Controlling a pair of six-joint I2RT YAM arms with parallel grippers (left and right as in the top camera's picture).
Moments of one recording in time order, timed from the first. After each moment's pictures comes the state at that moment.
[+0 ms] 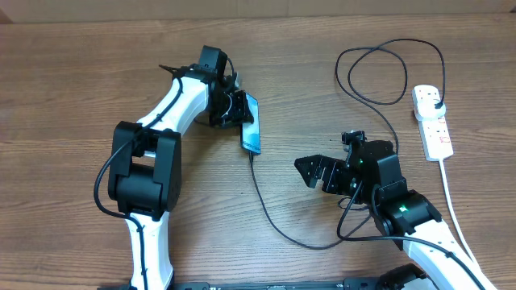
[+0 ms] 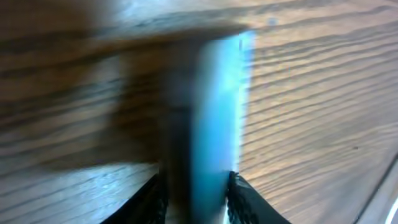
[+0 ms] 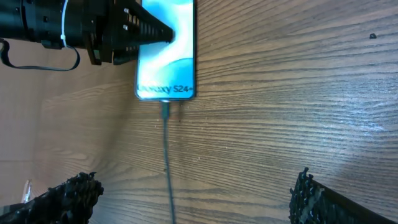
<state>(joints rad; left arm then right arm) -0.25 2.20 1.63 -0.79 0.45 -0.39 0.36 1.04 0.56 -0.28 -0.35 0.65</state>
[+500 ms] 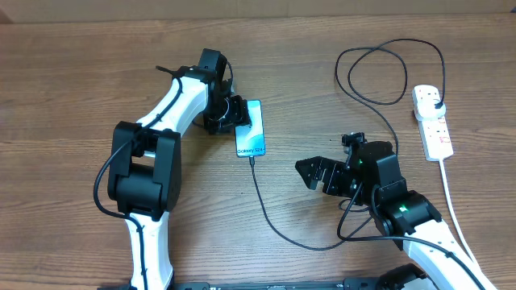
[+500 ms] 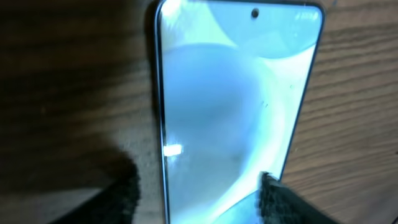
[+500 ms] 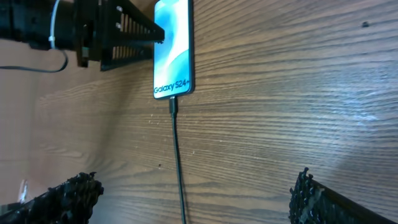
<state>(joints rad) -0.25 2.20 1.63 -0.86 0.37 -0.39 0.36 1.04 0.56 -0.30 -0.35 0.65</state>
